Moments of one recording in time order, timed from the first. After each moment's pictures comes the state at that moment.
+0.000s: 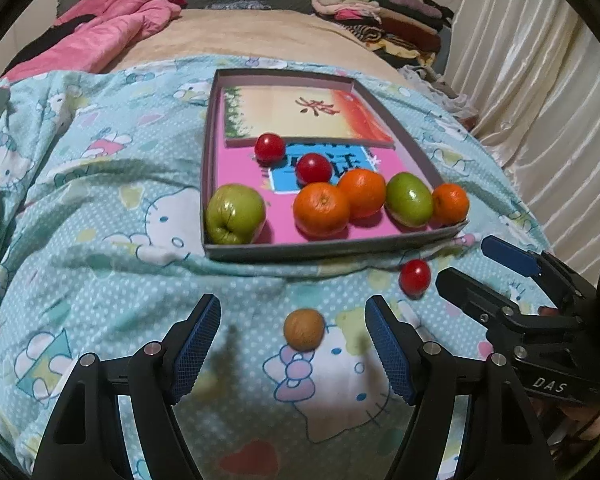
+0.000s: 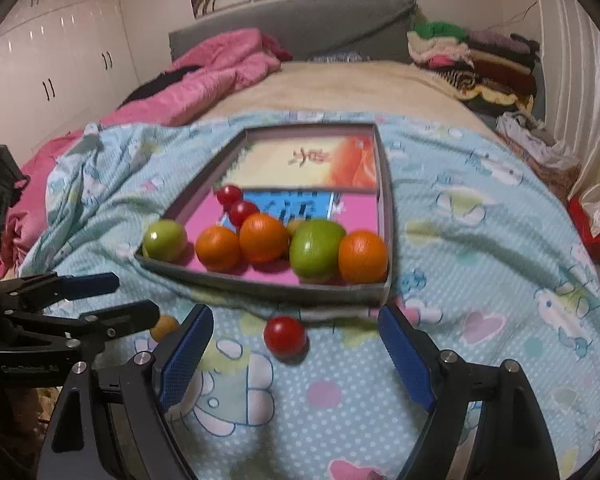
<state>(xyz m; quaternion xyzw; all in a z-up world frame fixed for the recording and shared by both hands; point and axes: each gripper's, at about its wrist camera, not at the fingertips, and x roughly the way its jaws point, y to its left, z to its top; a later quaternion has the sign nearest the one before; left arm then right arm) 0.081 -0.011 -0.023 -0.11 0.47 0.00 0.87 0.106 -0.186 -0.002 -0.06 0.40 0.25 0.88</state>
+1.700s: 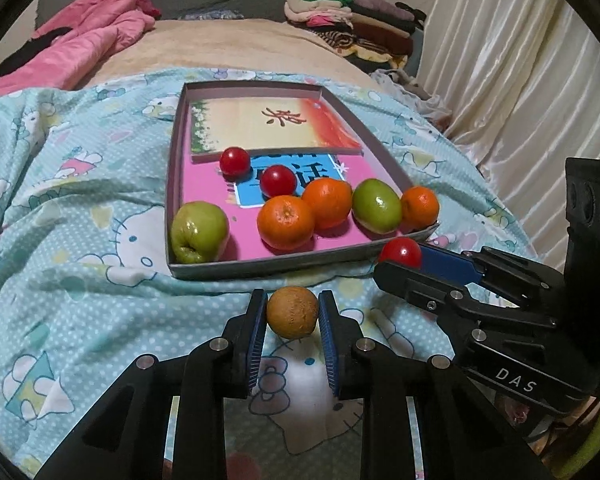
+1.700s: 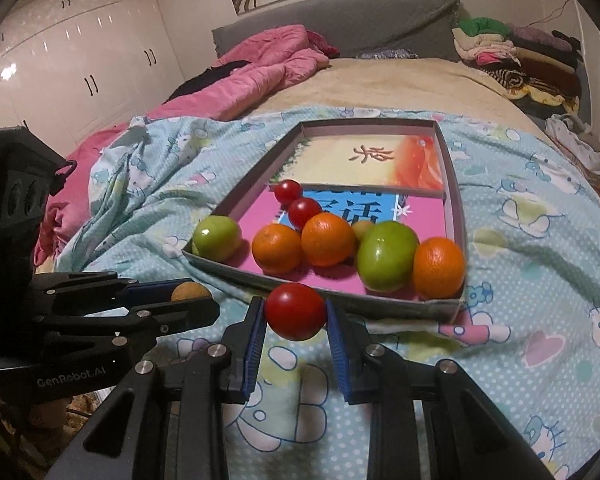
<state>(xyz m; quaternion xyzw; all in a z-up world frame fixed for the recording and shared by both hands) 0.087 -0.017 -0.016 -0.10 0.45 -0.05 0.89 0.110 -0.166 -0.004 -0.04 0.39 0.34 0.85</state>
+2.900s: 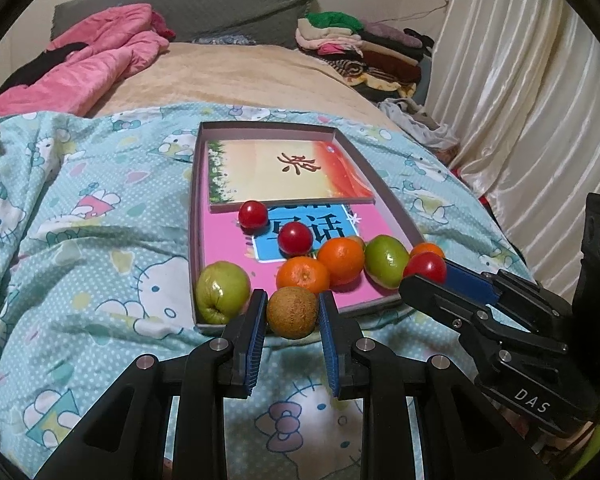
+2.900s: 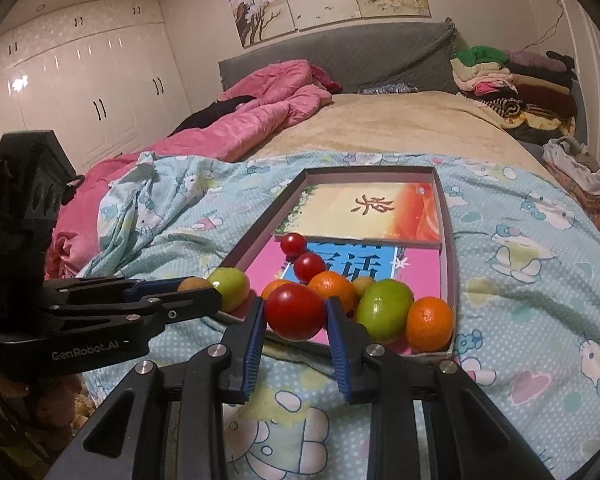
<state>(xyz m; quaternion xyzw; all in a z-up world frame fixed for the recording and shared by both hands) 0.101 -0.005 0.006 -0.11 0.41 -0.03 0.91 0.113 -0.167 0.021 -0.02 0.33 0.35 0.88</state>
